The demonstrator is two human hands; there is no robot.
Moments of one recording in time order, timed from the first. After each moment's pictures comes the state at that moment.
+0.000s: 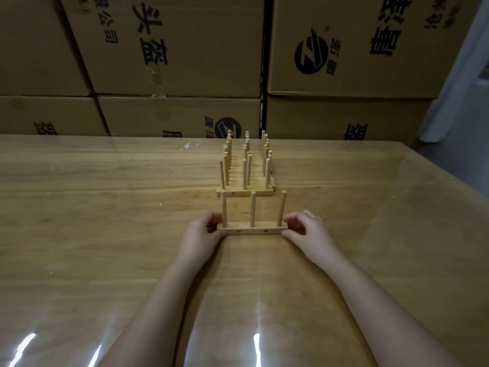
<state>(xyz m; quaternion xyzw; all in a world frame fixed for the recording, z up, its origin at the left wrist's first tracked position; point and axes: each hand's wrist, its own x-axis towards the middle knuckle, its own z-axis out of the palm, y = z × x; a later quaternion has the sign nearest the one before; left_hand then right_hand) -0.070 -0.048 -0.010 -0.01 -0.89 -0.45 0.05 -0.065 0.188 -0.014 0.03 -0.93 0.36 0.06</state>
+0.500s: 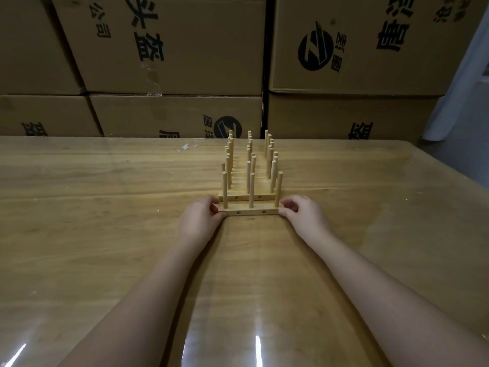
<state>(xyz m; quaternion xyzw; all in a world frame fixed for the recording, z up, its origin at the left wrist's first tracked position) -0.138 -0.056 -0.010 -0.01 -0.94 -0.32 0.10 -0.138 0.170 -0.017 -0.04 -0.92 0.37 0.10</state>
